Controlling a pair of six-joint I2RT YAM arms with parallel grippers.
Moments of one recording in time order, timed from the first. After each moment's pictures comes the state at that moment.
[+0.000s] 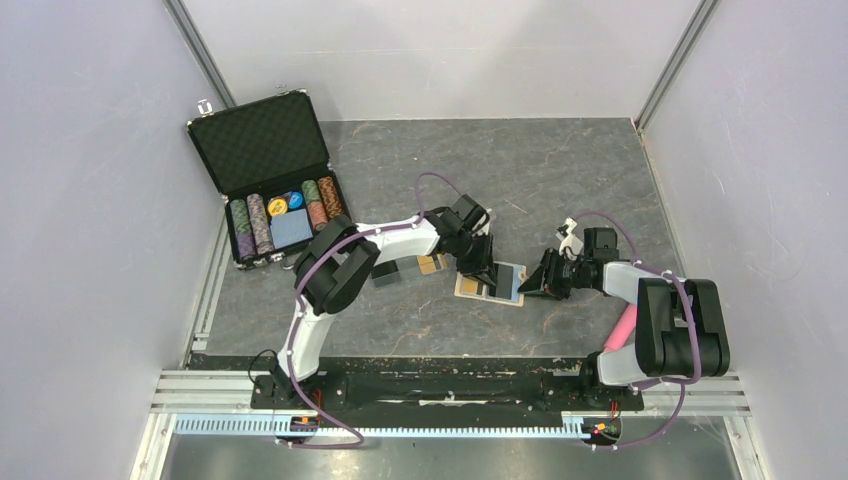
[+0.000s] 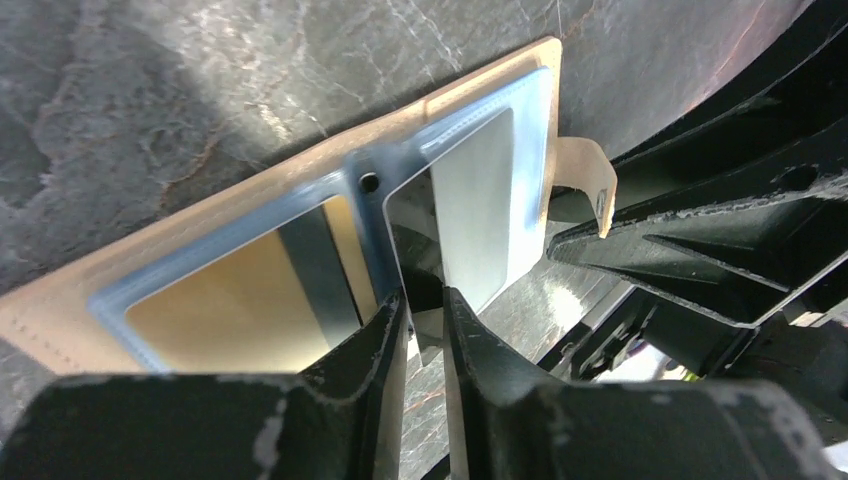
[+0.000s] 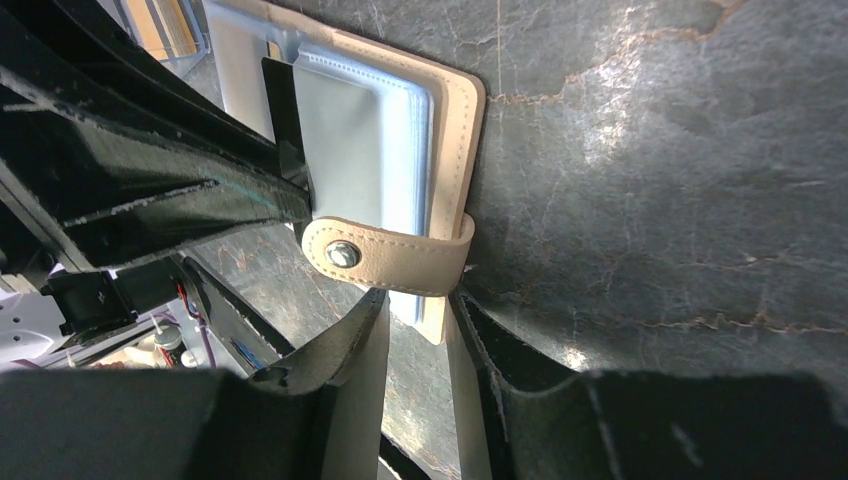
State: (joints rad) left arm -0.83 2.12 1.43 -0.28 0.45 -0.71; right arm -0.05 1.44 0.49 -0.18 -0.73 0.30
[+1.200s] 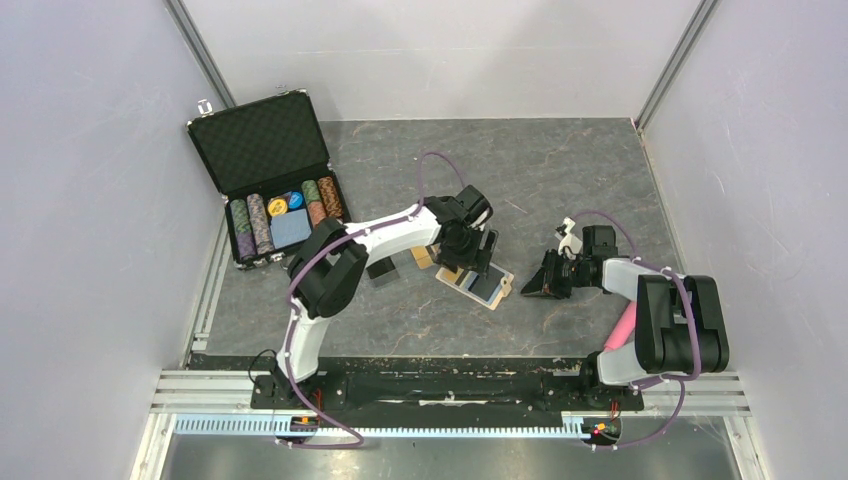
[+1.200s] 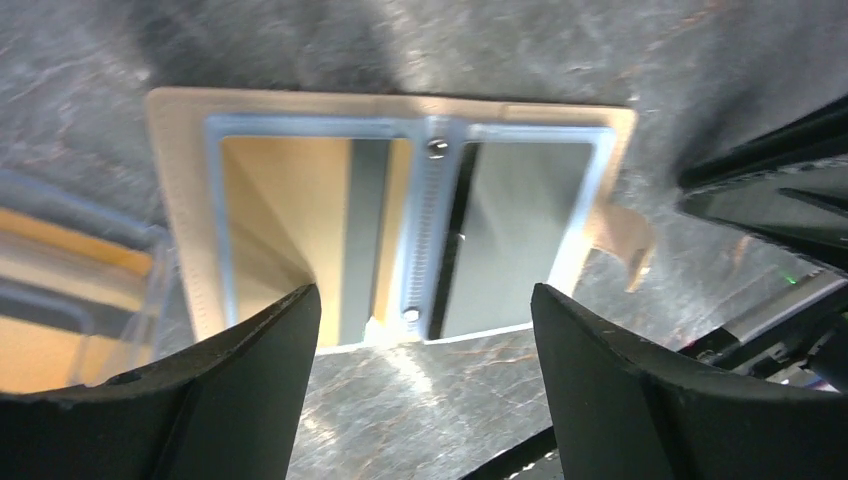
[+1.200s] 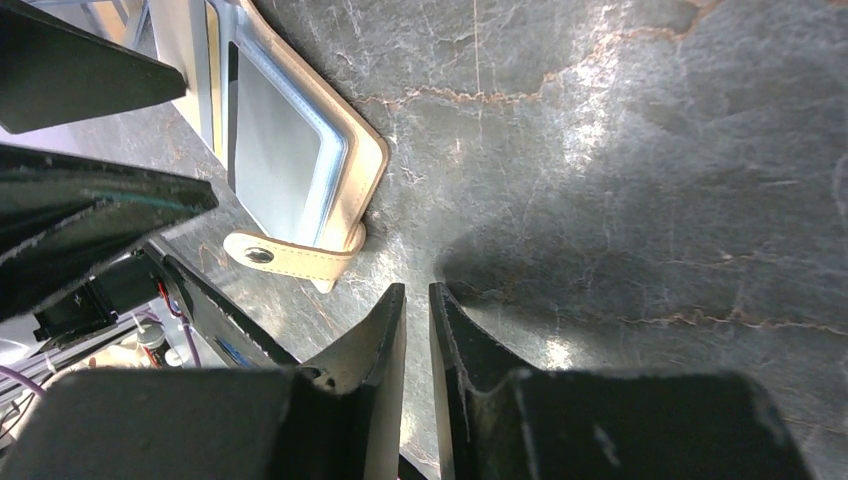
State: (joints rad) left arm -0.86 2.09 1.60 -0.66 0.17 -0.48; right arm -0.05 1.46 0.52 -0.23 -0.70 0.26
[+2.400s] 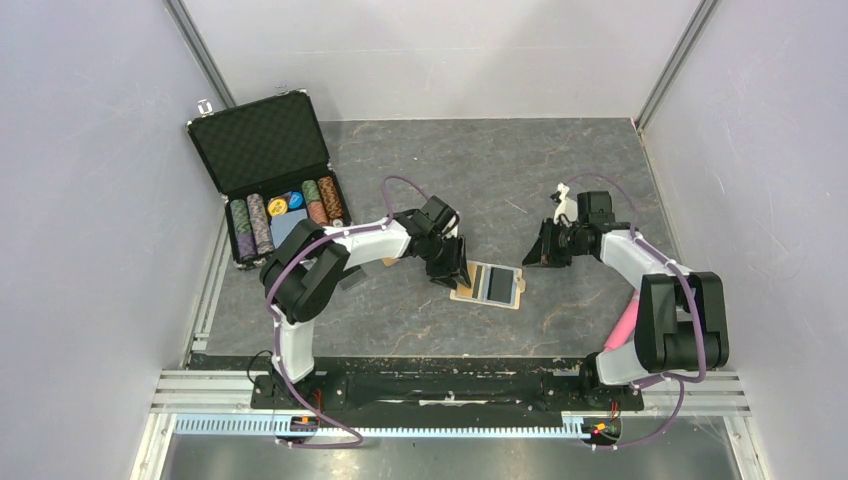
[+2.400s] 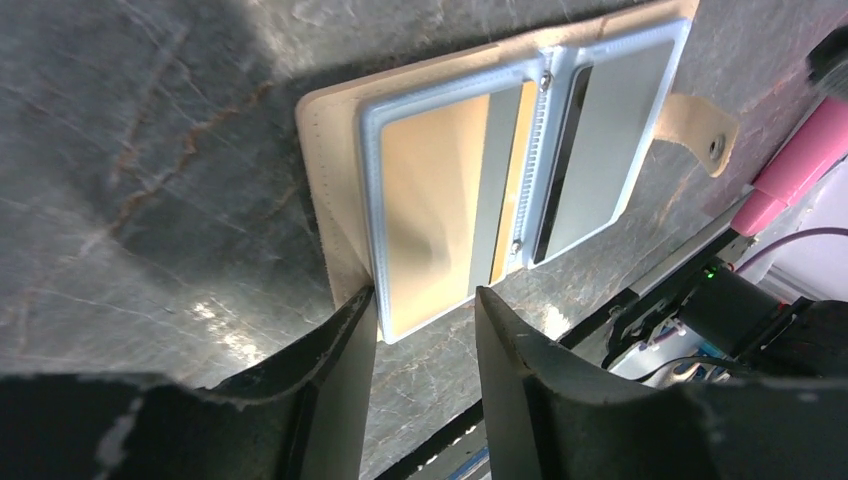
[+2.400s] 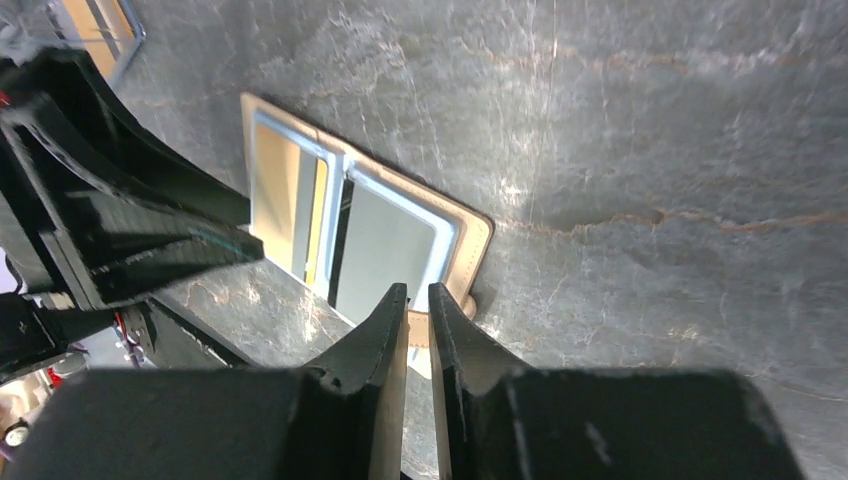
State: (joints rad) left arm -0.75 1.95 1.23 -0.37 0.40 -0.68; right arm 0.02 1.47 0.76 -0.39 -0.59 0.20
